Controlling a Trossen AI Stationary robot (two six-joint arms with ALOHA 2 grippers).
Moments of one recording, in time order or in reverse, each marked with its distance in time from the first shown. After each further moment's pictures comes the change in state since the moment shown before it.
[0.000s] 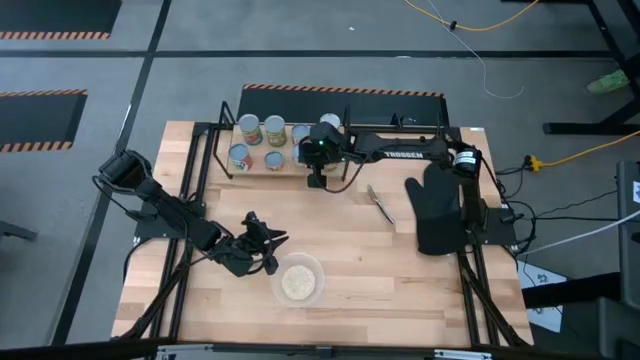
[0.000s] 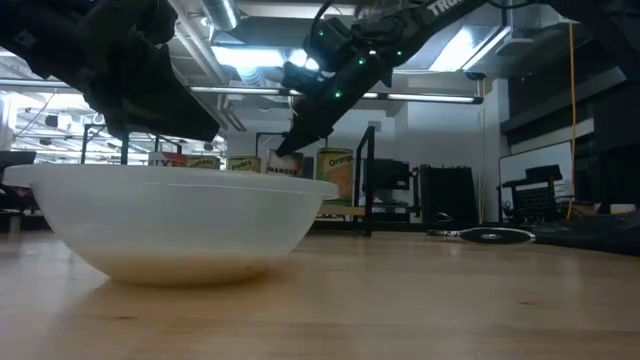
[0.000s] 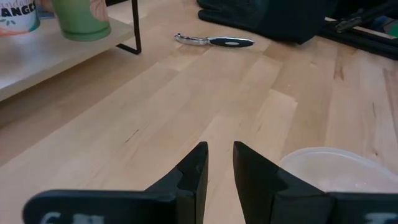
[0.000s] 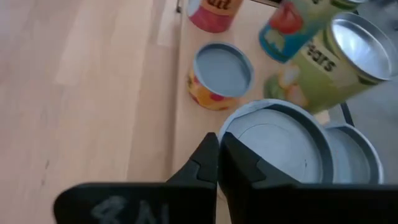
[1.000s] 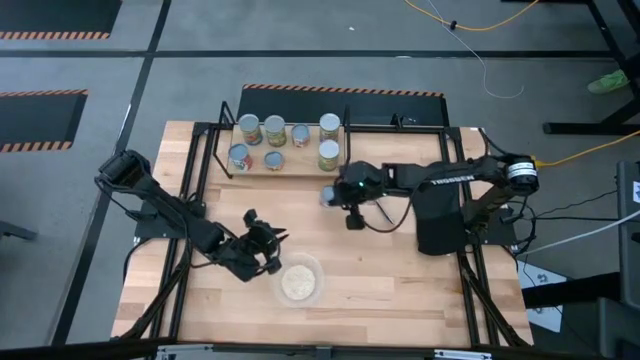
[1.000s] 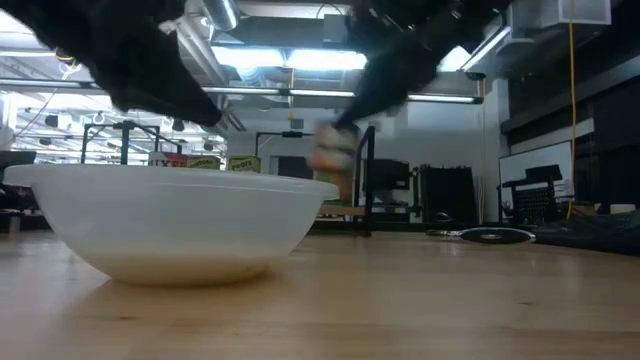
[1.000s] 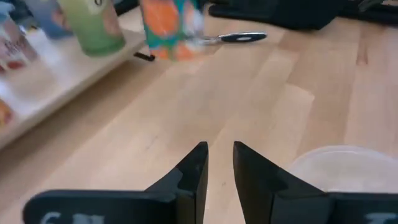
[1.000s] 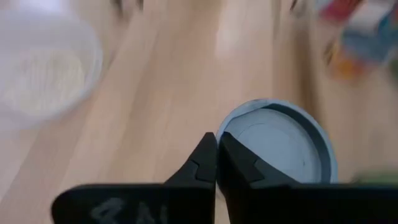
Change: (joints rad) left arm 0.001 0.000 0.150 -0.304 -0.026 -0.002; right arm 0.214 -0.419 -0.512 0.066 -0.066 0.168
